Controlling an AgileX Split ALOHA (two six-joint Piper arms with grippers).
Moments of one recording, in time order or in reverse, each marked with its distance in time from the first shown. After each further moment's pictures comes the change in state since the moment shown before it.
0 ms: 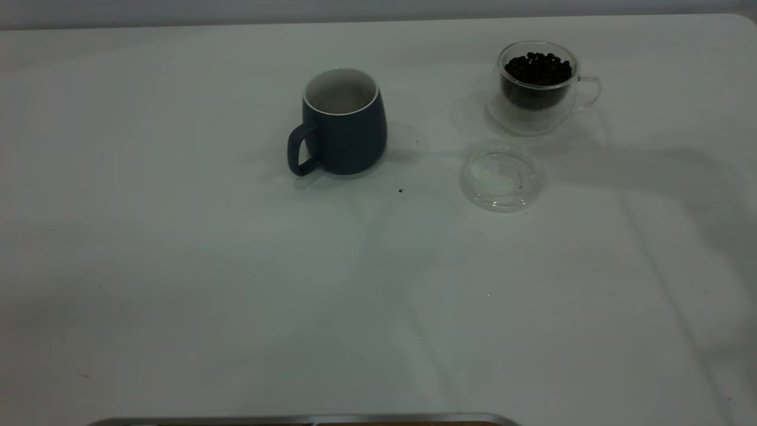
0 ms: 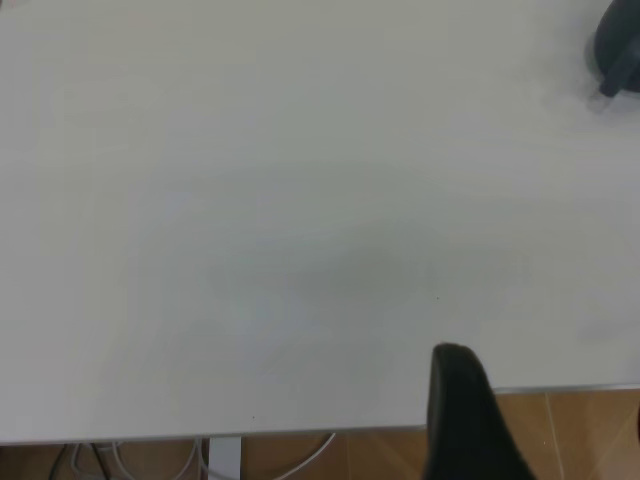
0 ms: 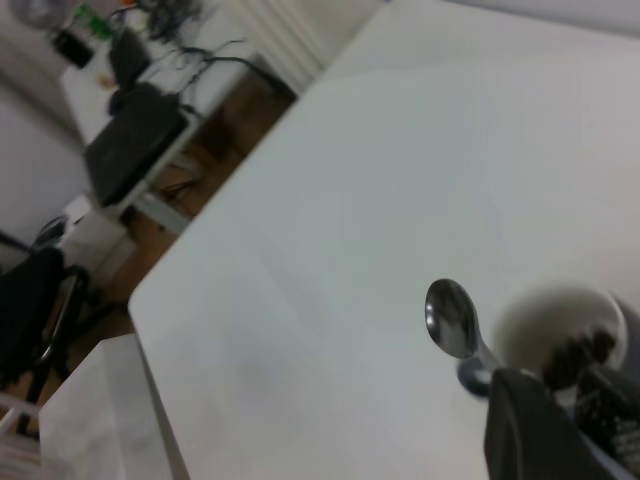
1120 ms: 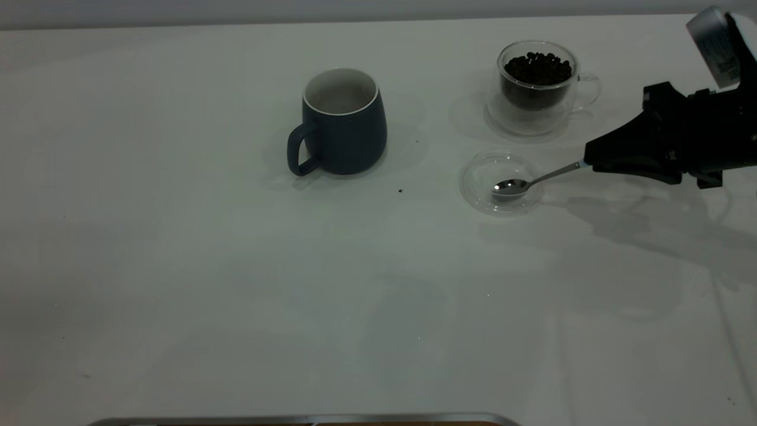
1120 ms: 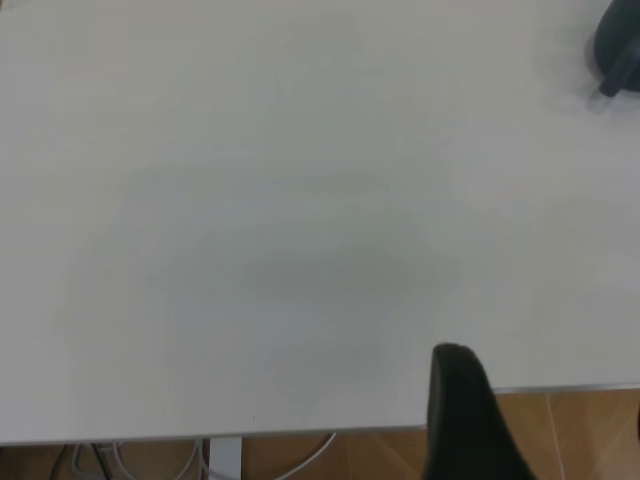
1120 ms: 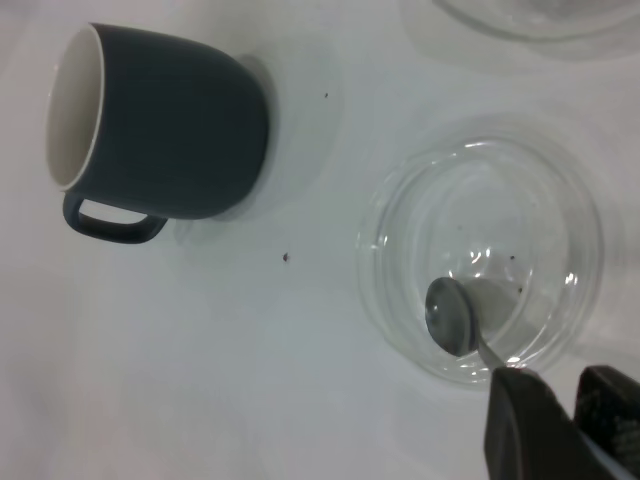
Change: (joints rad) left arm 0.000 0.000 0.000 0.000 0.000 0.002; right arm -0.183 0.348 0.410 0.383 -0.195 -0.402
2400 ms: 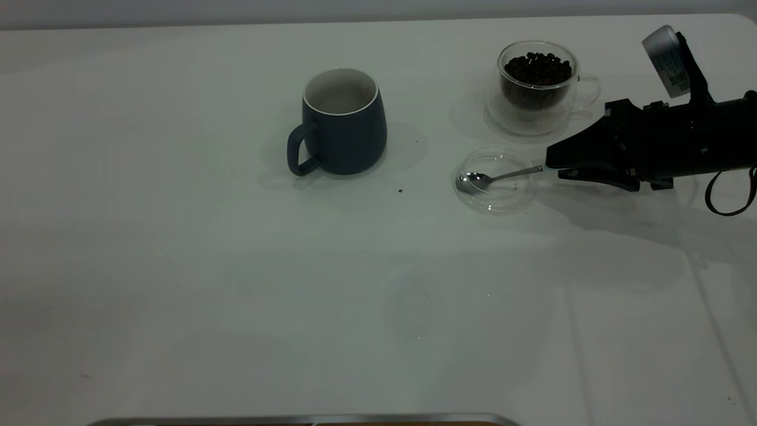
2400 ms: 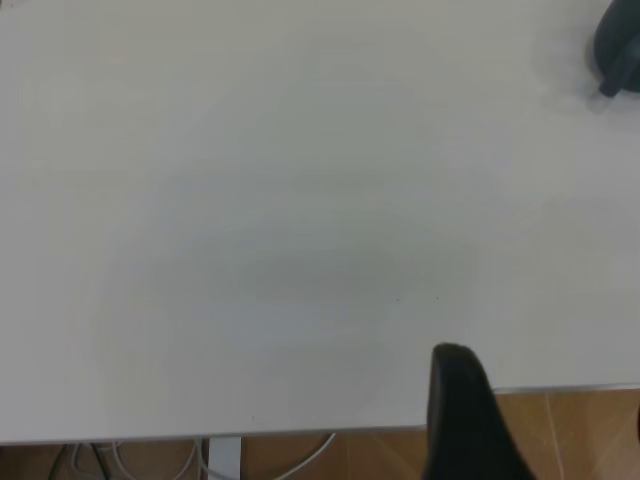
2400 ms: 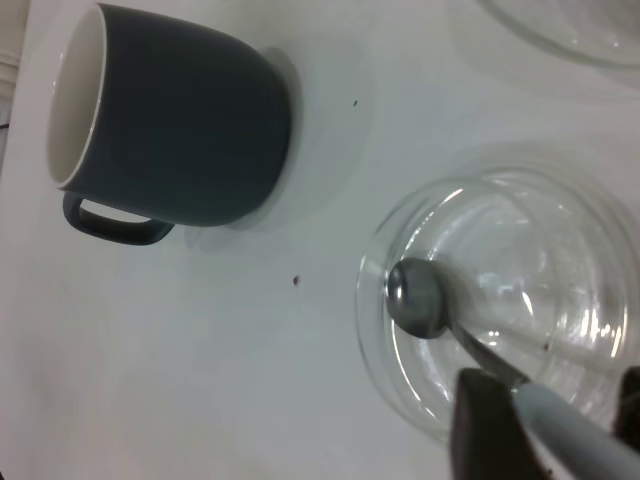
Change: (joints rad) left arm 0.000 0.000 0.000 0.000 0.000 -0.003; right arm 0.053 0.146 -0.155 0.000 0.060 -0.021
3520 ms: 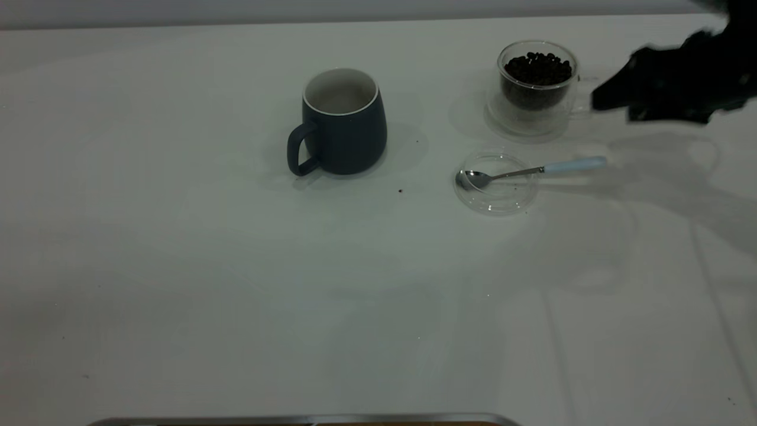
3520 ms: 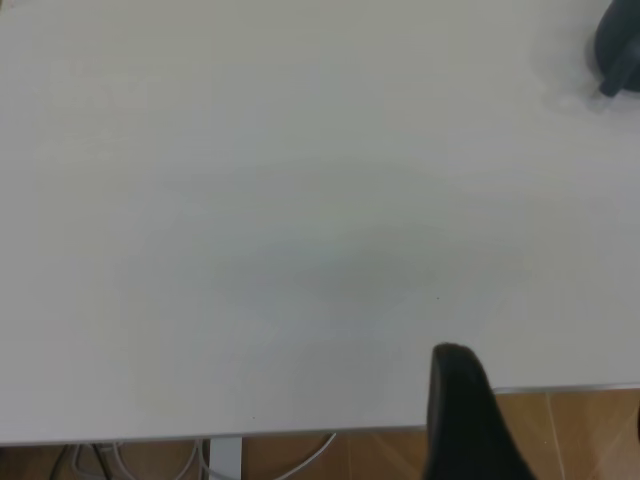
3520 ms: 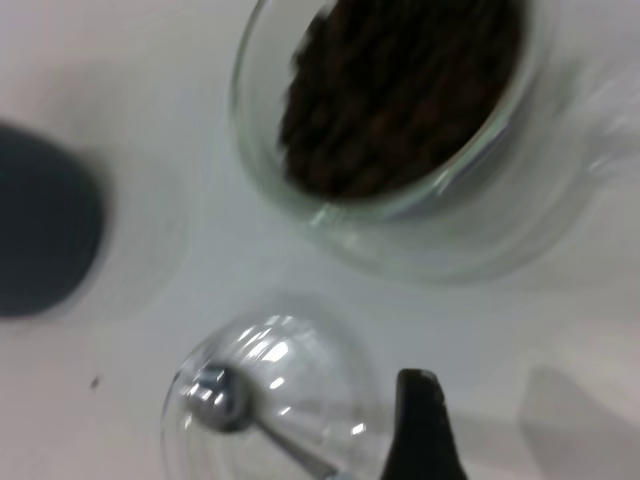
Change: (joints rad) left arm 0.000 0.000 0.000 0.000 0.000 0.002; right arm 0.001 -0.282 0.018 0.000 -0.381 -0.015
